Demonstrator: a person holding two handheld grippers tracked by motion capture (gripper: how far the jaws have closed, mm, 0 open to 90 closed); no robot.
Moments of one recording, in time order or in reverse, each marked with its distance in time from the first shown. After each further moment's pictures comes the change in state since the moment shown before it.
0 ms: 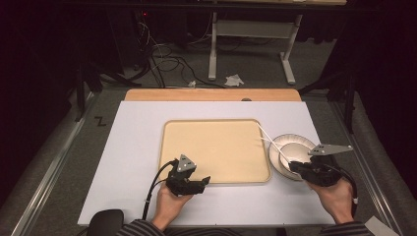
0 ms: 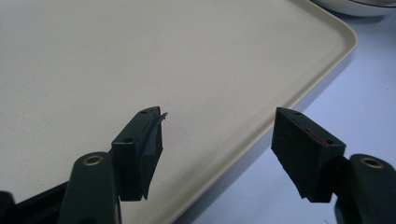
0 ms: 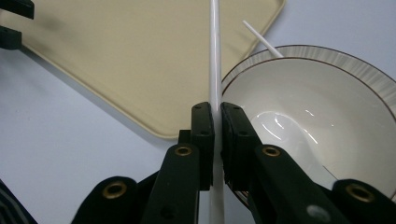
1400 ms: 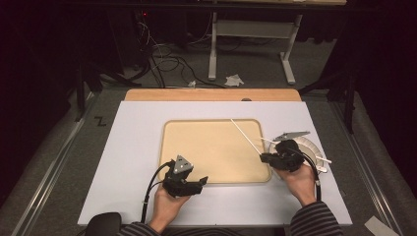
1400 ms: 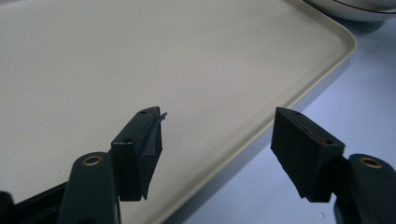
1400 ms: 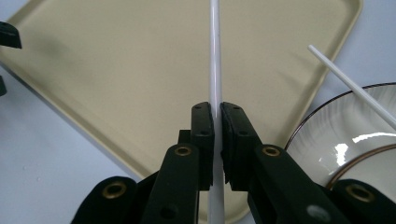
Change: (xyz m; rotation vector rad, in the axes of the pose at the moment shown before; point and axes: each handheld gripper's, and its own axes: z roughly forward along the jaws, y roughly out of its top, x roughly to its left) left arm -0.002 0.004 -0.006 -0.010 0.001 0.021; right arm 0.044 0.027 0.050 -0.001 0.107 0.063
